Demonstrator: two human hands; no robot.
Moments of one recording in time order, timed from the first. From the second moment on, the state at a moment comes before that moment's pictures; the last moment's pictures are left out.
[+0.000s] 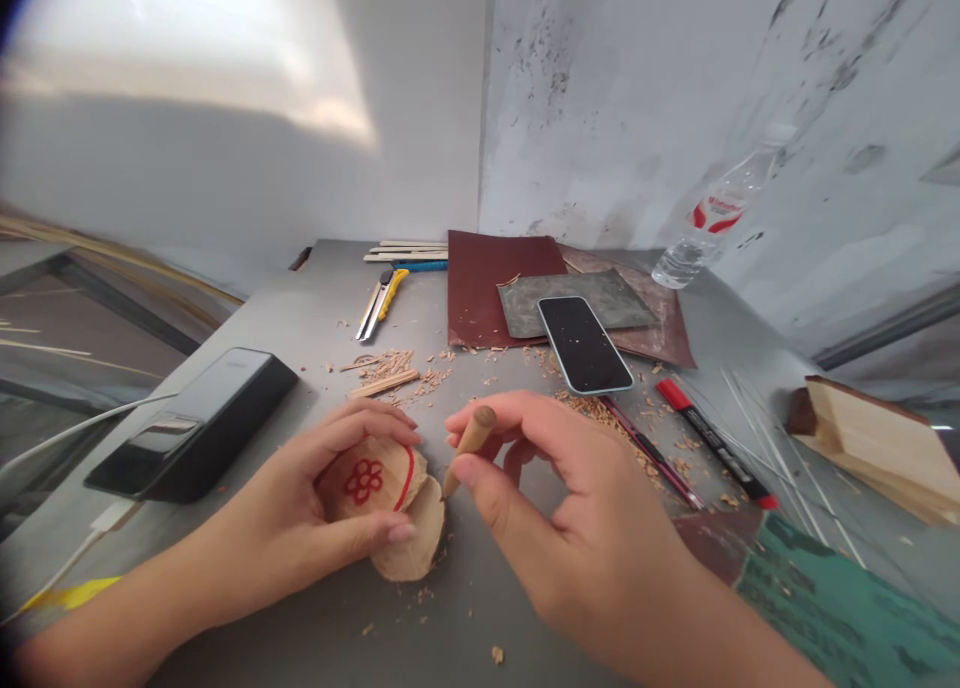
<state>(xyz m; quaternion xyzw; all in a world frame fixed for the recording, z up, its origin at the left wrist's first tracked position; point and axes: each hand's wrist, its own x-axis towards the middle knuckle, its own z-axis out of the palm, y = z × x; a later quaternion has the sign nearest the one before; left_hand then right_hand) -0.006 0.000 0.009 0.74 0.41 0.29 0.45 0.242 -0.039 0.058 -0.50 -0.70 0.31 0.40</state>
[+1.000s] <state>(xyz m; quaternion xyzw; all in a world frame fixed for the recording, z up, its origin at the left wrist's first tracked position) -0.007 -0.008 0.003 0.83 0.37 0.26 0.33 0.237 -0.040 0.047 -0.44 -0.76 0.21 0.44</state>
